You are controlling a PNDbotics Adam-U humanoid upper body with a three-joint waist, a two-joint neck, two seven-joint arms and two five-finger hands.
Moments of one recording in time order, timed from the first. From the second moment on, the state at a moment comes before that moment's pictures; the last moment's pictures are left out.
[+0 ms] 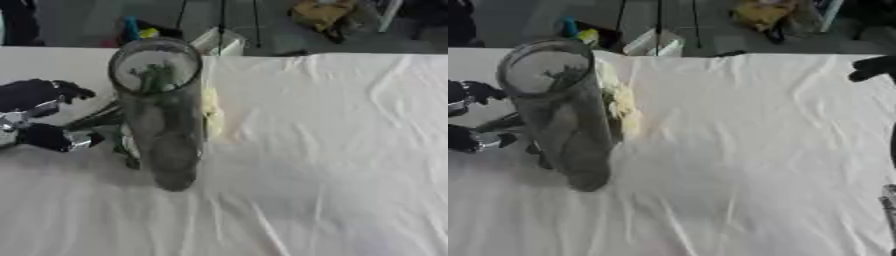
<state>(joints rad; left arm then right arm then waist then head) -0.81 0.72 -0.27 -1.36 -0.85 -0.08 -0.50 -0.30 -0.37 -0.17 -1.99 0.09 -0.54 -0.13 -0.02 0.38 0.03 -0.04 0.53</state>
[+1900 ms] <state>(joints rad) -0.83 0.69 -0.26 -1.25 -0.94 -0.10 -0.38 -0.30 -0.34 -0.17 -1.99 0.09 -0.54 -0.10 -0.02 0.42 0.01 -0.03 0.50</state>
